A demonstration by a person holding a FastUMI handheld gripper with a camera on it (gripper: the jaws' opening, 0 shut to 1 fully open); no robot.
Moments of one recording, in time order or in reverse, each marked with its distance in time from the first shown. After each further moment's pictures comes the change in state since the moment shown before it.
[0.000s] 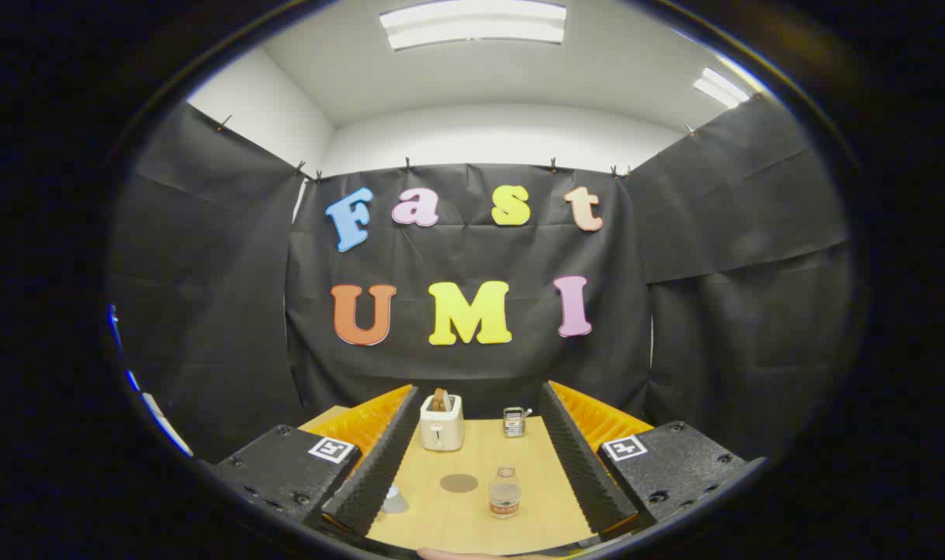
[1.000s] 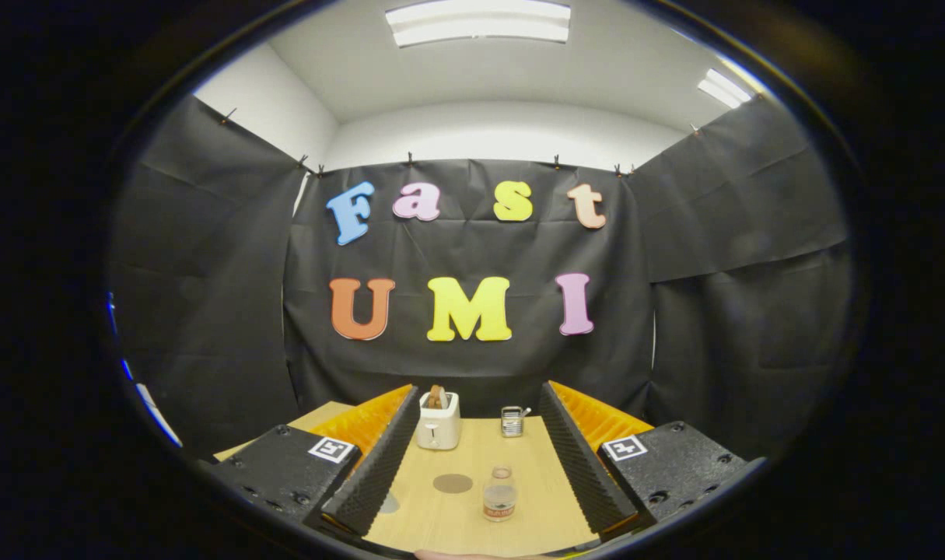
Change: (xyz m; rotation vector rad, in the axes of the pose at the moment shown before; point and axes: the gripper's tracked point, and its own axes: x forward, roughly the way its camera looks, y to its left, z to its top) arm 0.021 -0.007 -0.025 -0.024 0.000 -0.001
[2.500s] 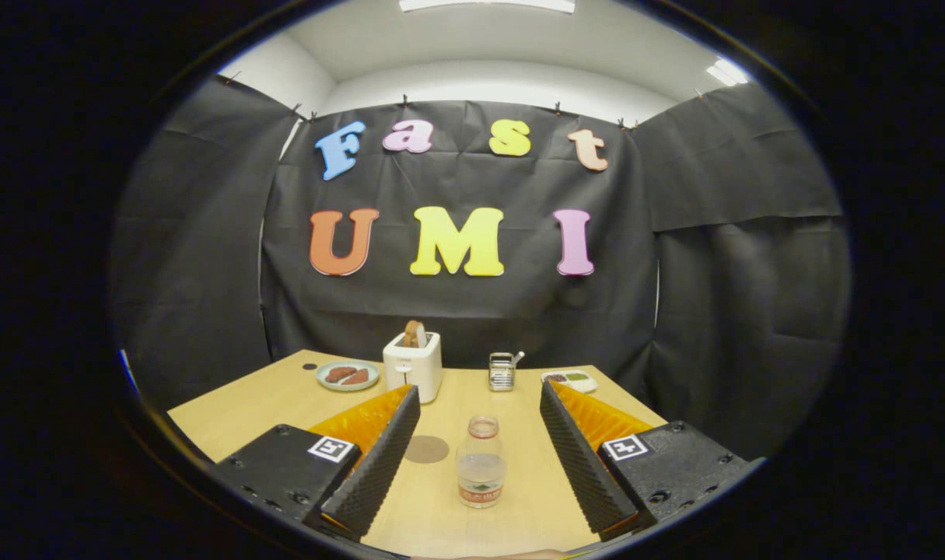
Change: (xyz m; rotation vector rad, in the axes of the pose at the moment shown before) arm 0.082 -0.035 -0.173 -0.034 0.165 -0.036
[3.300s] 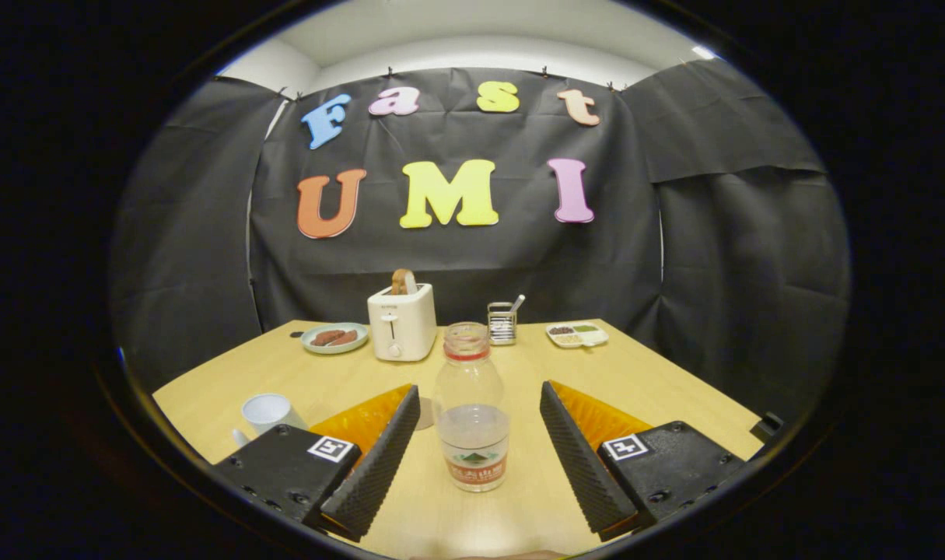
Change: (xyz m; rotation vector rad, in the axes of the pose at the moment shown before) arm 0.048 -0.006 -0.109 0.057 0.096 0.017
